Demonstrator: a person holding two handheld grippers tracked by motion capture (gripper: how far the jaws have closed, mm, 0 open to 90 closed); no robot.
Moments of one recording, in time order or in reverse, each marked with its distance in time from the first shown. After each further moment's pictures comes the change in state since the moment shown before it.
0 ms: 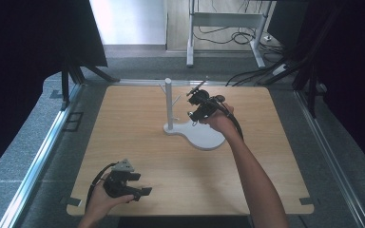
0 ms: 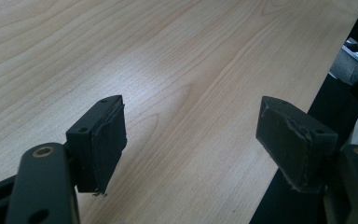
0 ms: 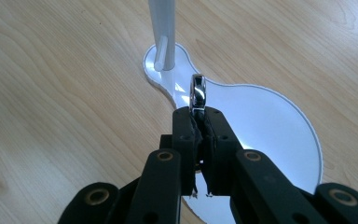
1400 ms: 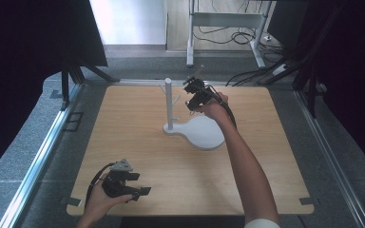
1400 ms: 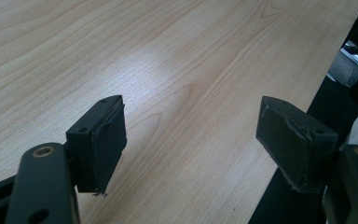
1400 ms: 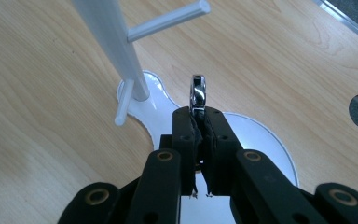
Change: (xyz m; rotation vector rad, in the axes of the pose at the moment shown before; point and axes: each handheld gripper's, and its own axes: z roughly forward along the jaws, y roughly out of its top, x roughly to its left) left arm 0.002 -0.001 -0.003 -0.009 -0.003 -0.006; right arm -0.021 0.036 0.015 0.011 -0.038 0.030
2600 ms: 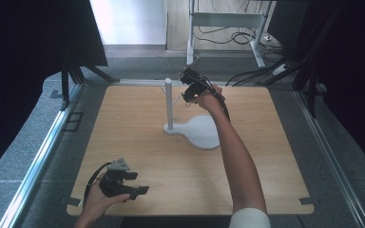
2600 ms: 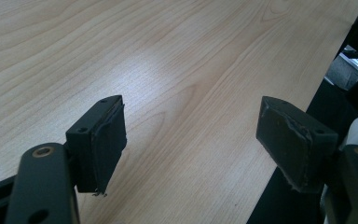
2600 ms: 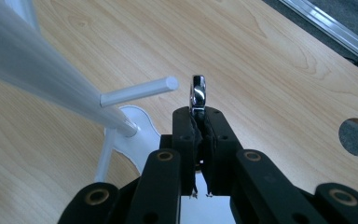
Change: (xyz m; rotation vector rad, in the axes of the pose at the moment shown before) left arm 0.003 -0.001 -0.006 -0.011 0.002 -0.007; right arm -0.011 0.032 0.013 -0.019 -0.008 0.032
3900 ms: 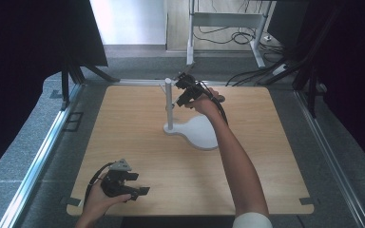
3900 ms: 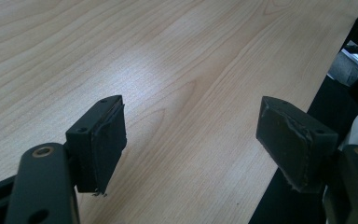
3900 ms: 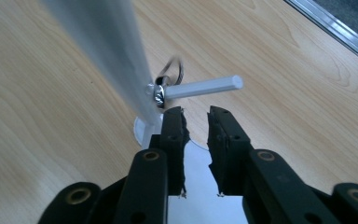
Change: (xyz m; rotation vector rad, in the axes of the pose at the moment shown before) left arm 0.000 0.000 0.006 0.023 -0.003 0.004; right arm 0.022 -0.007 -0.003 -0.024 0.061 -0.052
